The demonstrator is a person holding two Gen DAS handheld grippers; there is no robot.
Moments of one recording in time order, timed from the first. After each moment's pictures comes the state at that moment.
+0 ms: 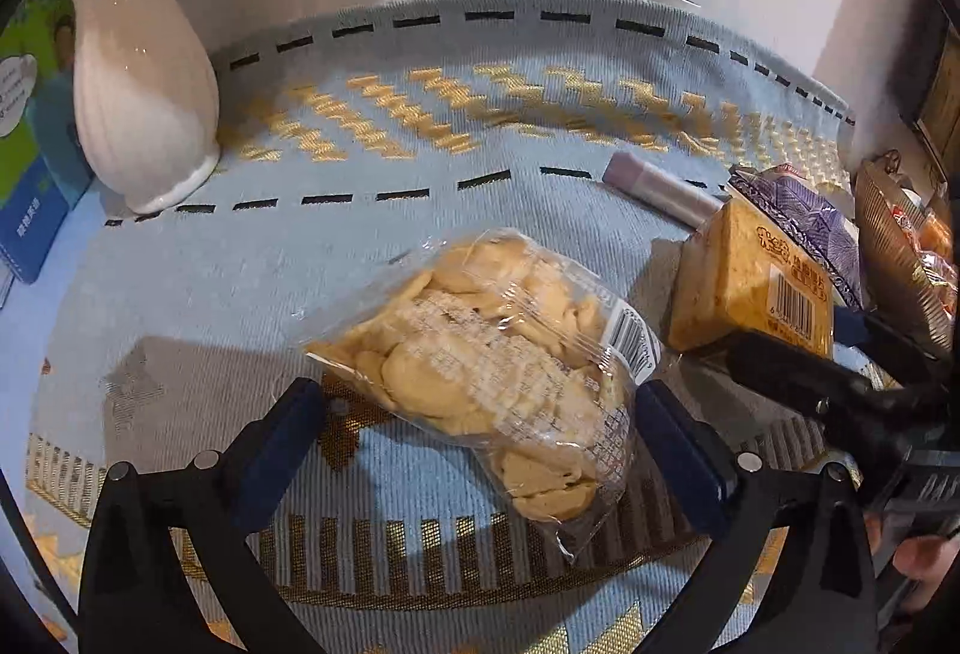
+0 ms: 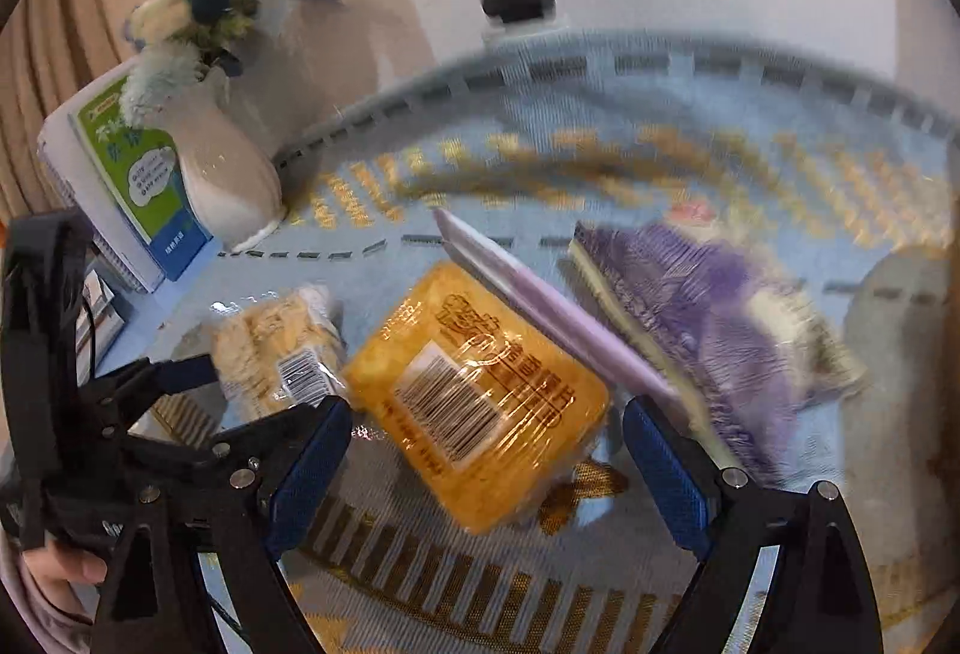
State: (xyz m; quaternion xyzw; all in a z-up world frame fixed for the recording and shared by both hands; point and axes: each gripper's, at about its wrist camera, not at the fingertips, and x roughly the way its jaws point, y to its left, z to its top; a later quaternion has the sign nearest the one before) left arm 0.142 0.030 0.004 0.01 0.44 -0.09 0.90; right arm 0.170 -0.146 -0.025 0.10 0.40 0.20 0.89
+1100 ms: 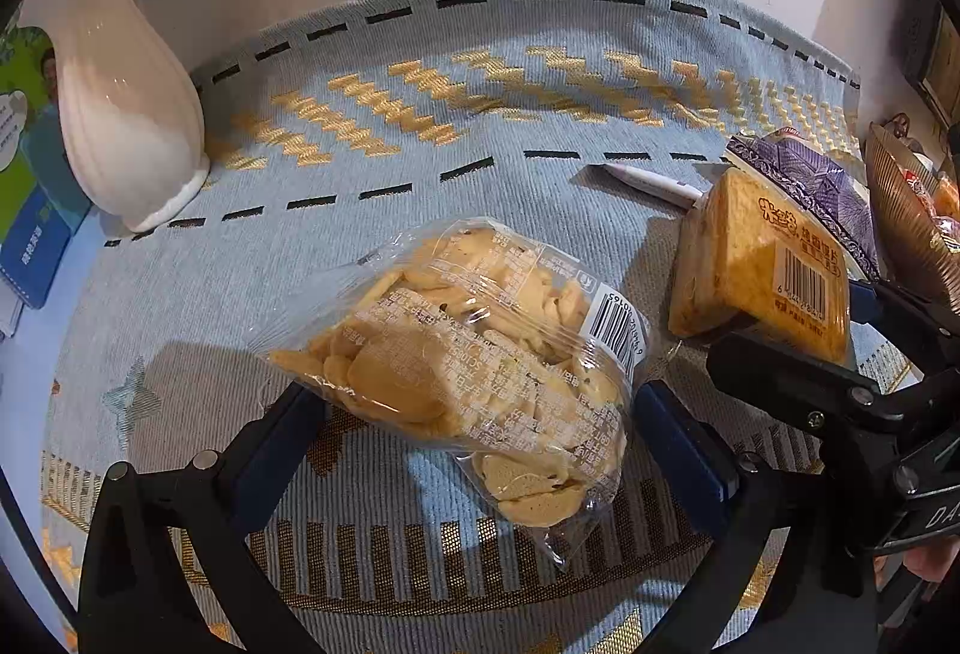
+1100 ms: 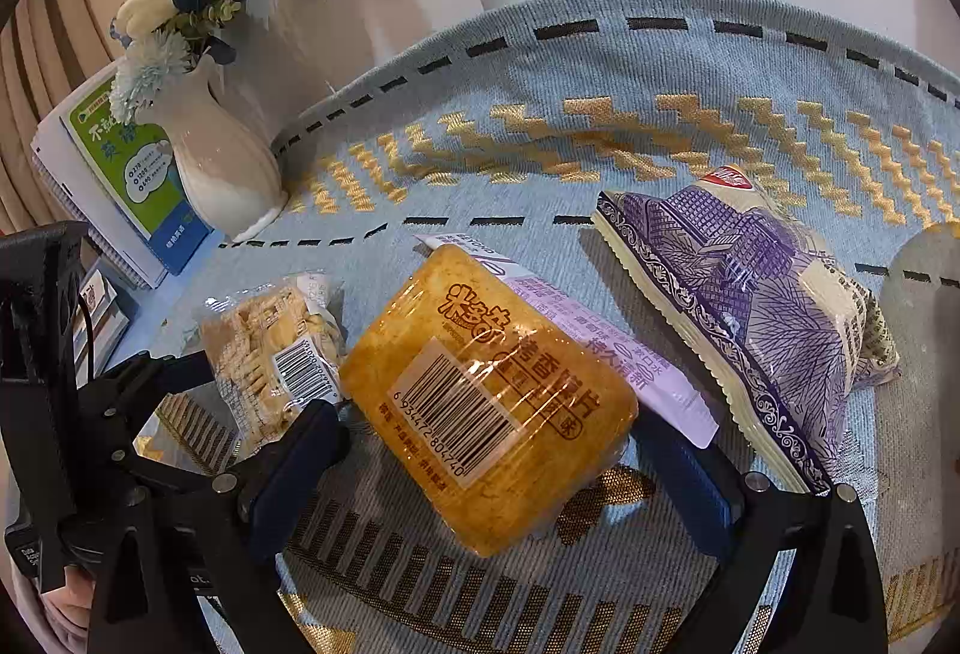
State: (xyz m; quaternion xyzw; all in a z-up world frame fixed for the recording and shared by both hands) left arm 0.147 0.014 -0.001 0.05 0.44 -0.08 0.89; right arm 0.176 -0.139 -0.026 0.08 0.41 0.20 0.89
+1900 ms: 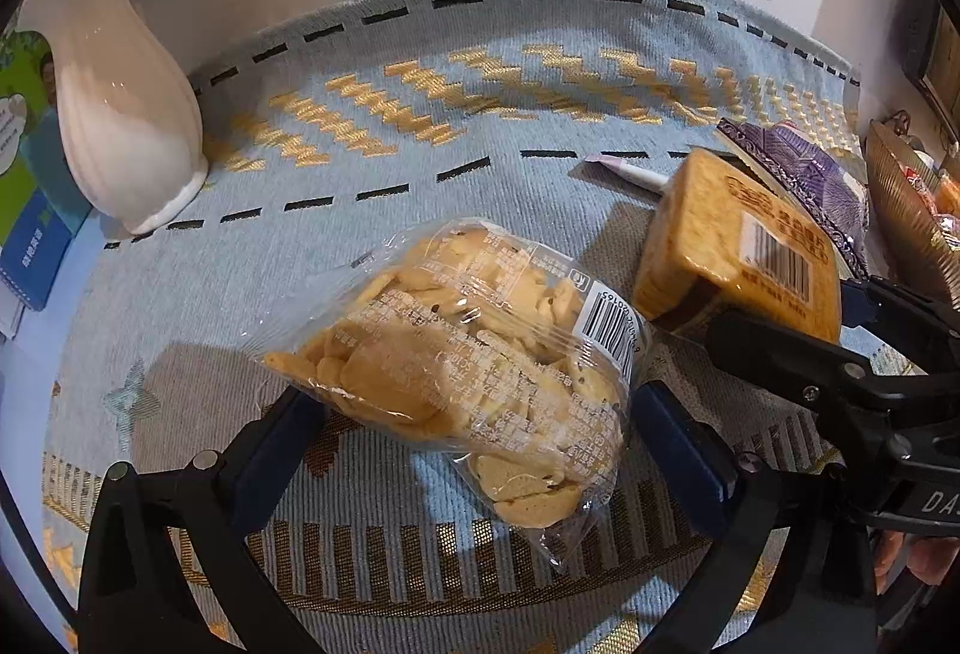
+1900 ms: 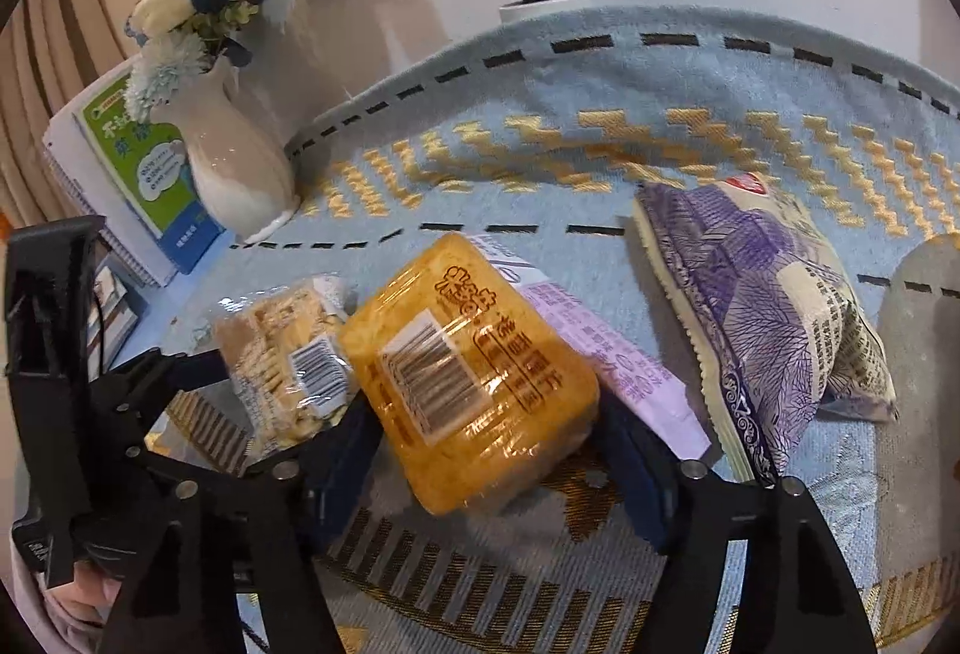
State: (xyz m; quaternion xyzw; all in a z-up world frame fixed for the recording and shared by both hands) left arm 0.150 0.009 -0.002 0.05 0.44 -0.08 0.89; right arm 0.172 -0.136 -0.025 0.08 0.39 0.22 0.89
